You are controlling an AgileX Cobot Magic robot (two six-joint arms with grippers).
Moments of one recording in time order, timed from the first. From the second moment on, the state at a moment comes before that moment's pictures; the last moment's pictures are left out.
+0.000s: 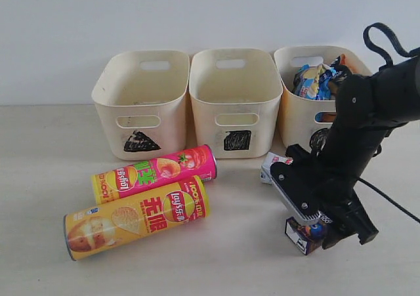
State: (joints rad) left arm 0.04 0.00 0.00 0.04 0.28 0.02; right arm 0.35 1.90 -1.11 0.19 0.73 -1.84
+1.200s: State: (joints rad) left arm 0.04 0.00 0.00 0.04 0.28 0.02; right arm 0.42 1.64 -1.12 0.17 0.67 -1.10
